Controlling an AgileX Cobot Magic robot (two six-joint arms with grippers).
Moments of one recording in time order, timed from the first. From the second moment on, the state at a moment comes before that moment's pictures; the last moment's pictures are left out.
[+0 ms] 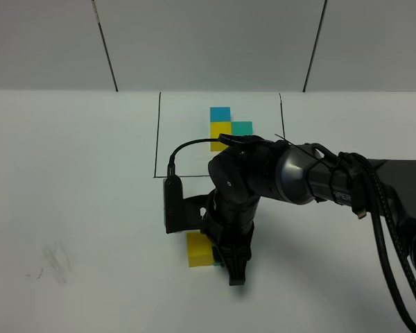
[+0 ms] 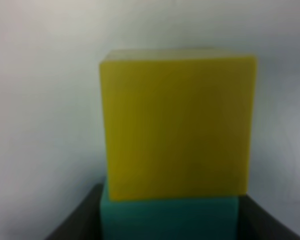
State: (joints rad) left arm 0.14 -0.01 -0.51 0.04 1.07 -0.04; right arm 0.74 2.15 -1.45 0.00 0.81 -0.92
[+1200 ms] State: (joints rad) left arm 0.14 -0.01 -0.51 0.04 1.07 -0.04; right arm 0.62 1.90 -1.39 -0.16 0.98 -0.16
